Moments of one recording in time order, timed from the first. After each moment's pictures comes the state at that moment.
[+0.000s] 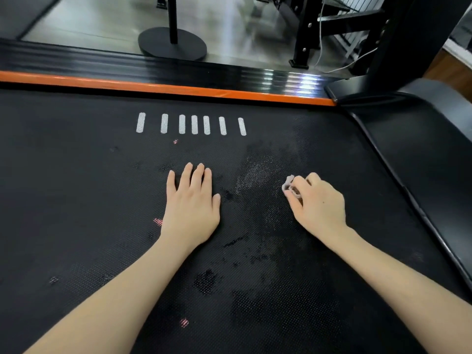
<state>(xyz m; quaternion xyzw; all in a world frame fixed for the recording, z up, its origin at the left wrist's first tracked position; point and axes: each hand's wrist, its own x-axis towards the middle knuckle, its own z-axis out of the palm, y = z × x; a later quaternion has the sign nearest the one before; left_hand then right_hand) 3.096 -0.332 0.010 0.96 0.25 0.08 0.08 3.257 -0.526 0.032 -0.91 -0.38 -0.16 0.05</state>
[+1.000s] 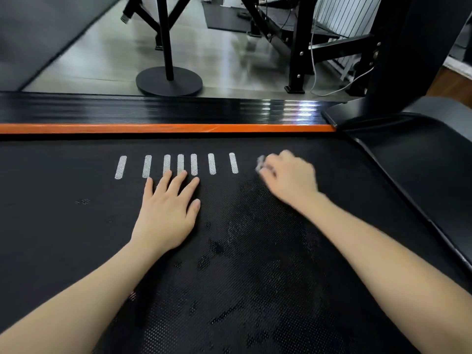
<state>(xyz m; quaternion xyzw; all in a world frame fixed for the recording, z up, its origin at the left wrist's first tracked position) 3.154 -0.258 0.006 0.97 0.23 0.09 0.05 3.364 -0.423 0.030 -0.89 -0.41 -0.16 0.09</state>
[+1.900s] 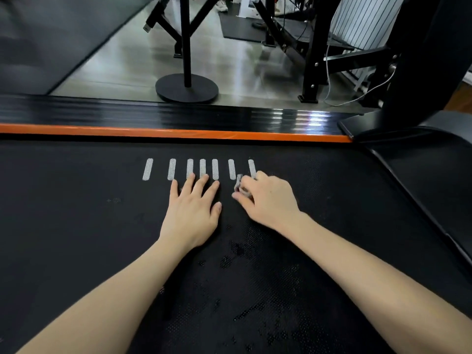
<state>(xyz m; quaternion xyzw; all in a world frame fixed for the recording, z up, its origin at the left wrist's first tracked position) 3.154 -0.260 0.010 0.97 0.24 0.07 0.07 3.289 -0.382 0.033 -0.84 -0.52 -0.15 0.09</state>
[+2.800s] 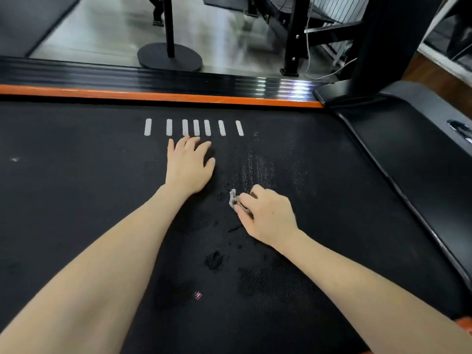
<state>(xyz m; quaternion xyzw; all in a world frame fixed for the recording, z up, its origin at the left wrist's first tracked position) 3.129 -0.276 0.030 0.95 0.24 0.13 0.13 3.171 -0.483 0.025 -0.84 -0.51 -0.15 0.10</state>
